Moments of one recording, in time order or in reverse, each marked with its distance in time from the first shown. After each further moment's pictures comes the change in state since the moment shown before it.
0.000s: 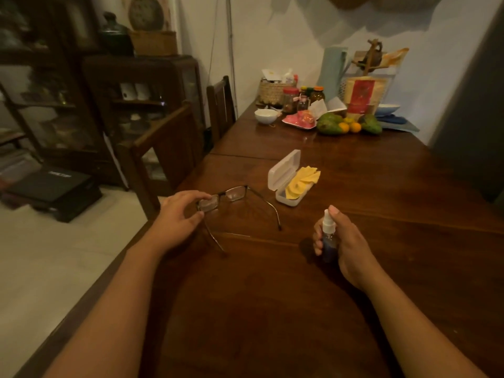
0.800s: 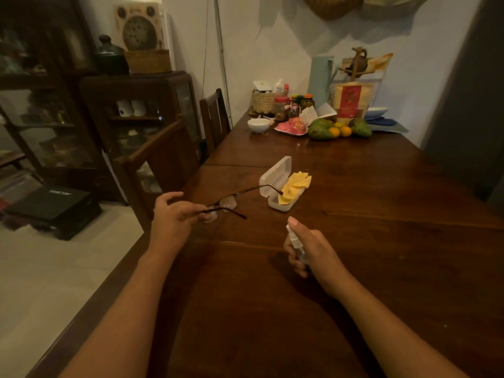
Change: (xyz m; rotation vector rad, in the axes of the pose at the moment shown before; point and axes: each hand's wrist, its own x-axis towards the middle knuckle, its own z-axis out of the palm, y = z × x) left_hand 0.008 0.008 0.018 -0.070 0.326 0.068; right_hand -0.020 -0.017 0.032 -0.080 -0.156 0.072
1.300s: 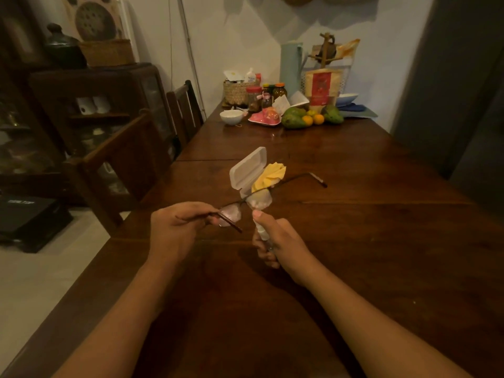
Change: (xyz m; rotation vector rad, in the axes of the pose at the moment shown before) left_hand -0.030 0.072 0.024 -0.430 -0.034 0.257; right_hand 0.005 -0.003 0.007 0.076 0.026 -0.016
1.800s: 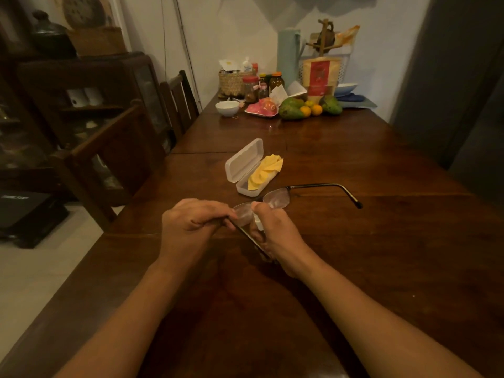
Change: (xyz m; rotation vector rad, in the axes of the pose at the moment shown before) left_hand -0.007 0.013 0.017 0.070 -0.094 0.283; right_hand 0.005 -0.009 0.006 0.004 0.103 0.087
